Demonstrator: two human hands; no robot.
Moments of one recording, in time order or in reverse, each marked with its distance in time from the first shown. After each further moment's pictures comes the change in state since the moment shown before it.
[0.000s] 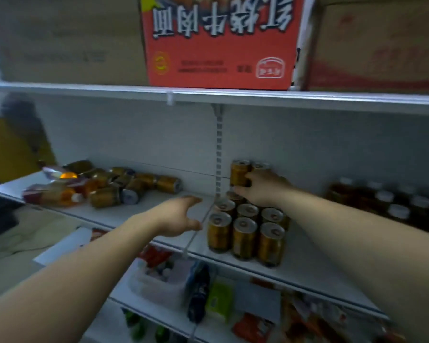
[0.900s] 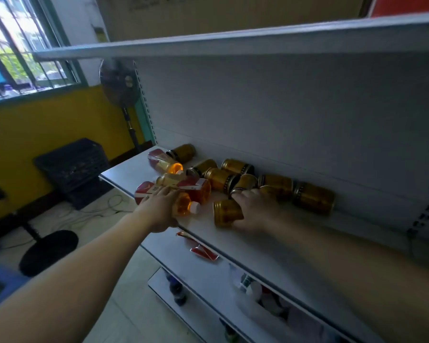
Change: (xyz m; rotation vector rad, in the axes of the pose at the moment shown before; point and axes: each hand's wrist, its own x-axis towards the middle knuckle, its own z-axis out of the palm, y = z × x) left_hand 0.032 -0.453 -0.087 0.313 0.057 -0.472; right_hand 0.262 -0.363 0.193 -0.067 -0.171 -0.484
